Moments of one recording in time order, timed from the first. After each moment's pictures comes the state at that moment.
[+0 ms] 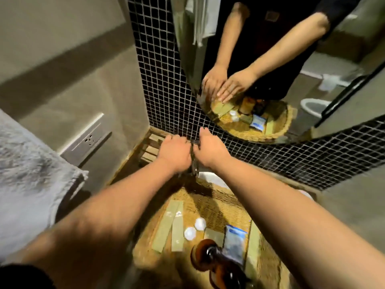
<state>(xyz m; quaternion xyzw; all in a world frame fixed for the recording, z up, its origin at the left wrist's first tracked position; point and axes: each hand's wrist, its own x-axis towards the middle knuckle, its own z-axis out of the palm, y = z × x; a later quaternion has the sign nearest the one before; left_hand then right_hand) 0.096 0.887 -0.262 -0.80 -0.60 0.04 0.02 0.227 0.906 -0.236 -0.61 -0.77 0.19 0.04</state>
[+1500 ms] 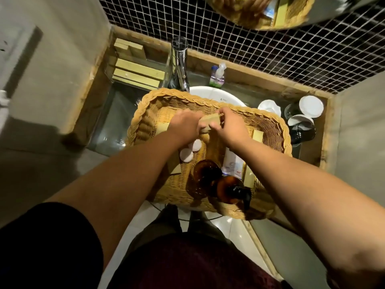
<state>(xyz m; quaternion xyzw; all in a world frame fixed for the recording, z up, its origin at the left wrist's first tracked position) 0.165 0.812 -0.434 -0.82 -0.52 -0.01 -0.24 0.332 0.789 -0.408 -0.71 -0.63 0.32 0.09</state>
